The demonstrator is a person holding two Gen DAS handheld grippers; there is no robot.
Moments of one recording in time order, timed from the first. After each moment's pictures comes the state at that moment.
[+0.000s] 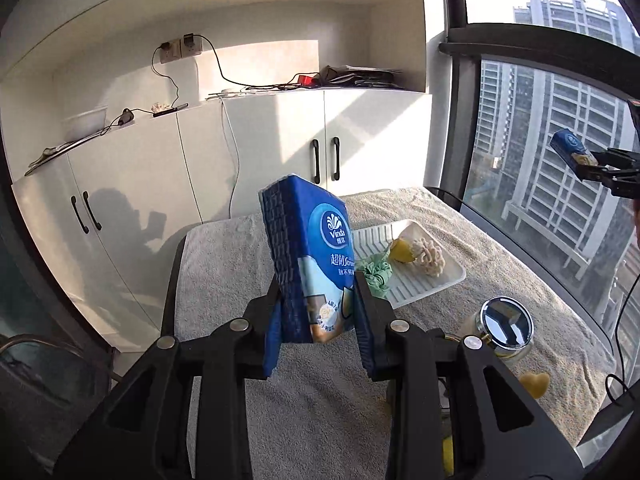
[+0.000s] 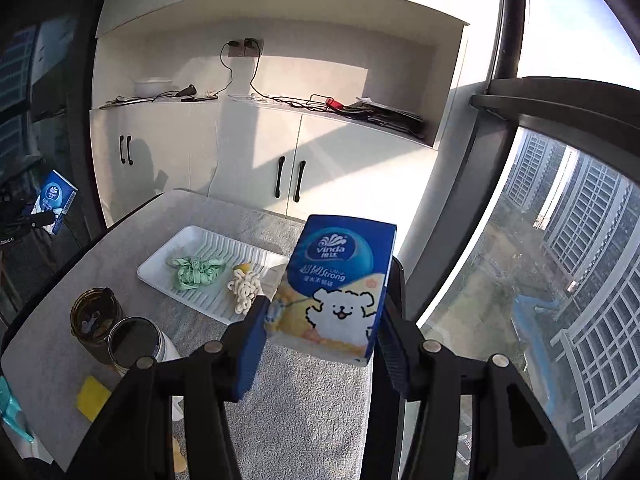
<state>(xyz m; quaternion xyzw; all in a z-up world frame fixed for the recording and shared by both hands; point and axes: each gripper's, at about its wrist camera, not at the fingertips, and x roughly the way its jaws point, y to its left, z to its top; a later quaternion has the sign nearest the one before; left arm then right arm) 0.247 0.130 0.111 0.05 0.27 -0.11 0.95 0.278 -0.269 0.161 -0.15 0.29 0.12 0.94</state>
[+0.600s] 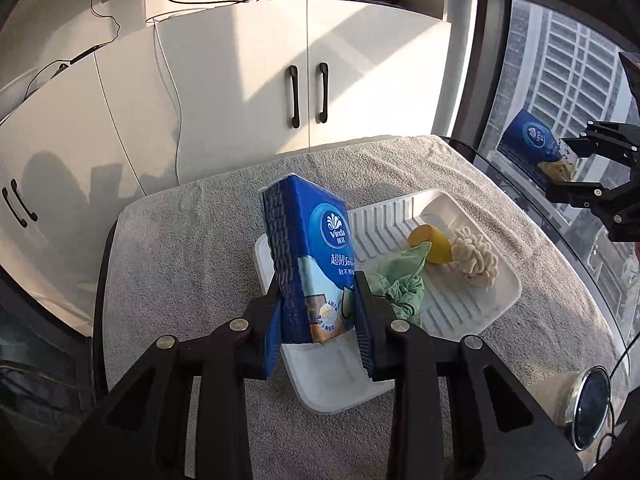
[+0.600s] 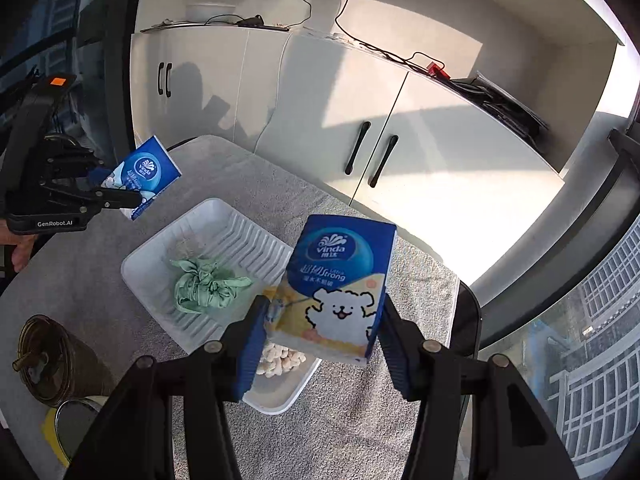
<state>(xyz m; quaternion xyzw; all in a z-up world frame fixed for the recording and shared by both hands) 0.426 0.089 0.024 0.06 0.39 -0.15 0.91 0.436 -0.154 0.065 -0.24 0.38 0.24 0.86</state>
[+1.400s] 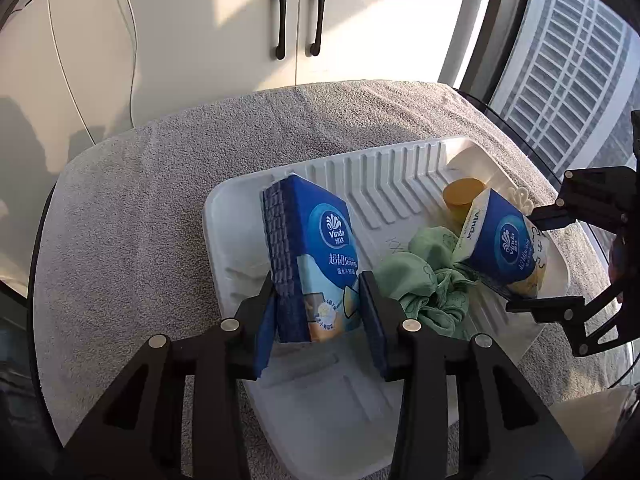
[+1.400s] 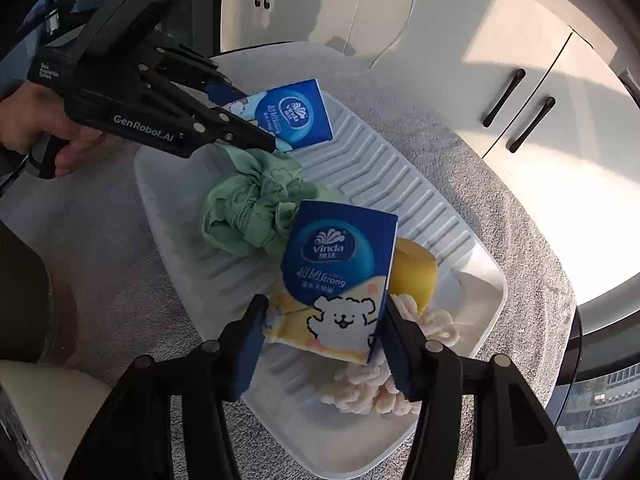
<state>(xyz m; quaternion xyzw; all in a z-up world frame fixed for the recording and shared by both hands) 0.481 0.079 -0.055 0.04 0.46 -0.17 0.87 0.447 -0.102 -0.058 -0.31 0.43 0.36 0.77</state>
